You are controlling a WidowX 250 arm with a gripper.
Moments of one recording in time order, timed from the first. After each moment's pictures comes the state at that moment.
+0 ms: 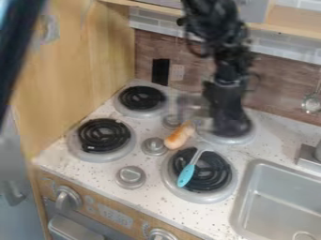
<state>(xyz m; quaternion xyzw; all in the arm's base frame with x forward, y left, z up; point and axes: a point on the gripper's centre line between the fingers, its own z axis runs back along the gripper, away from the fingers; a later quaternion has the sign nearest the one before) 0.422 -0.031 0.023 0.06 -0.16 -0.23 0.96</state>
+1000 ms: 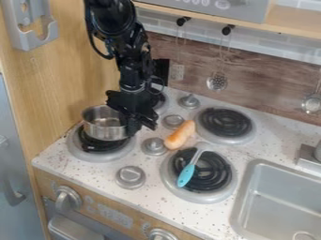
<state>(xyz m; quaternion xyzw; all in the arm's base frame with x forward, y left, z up) 0.381 0.082 -0.014 0.06 -0.09 -0.06 0.99</state>
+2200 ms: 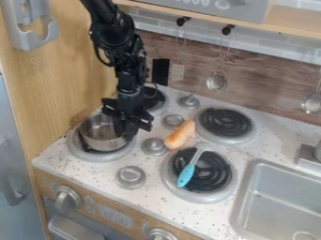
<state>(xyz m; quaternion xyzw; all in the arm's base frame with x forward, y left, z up) 0.386 0.103 -0.029 0.07 -0.06 0.02 1.00</state>
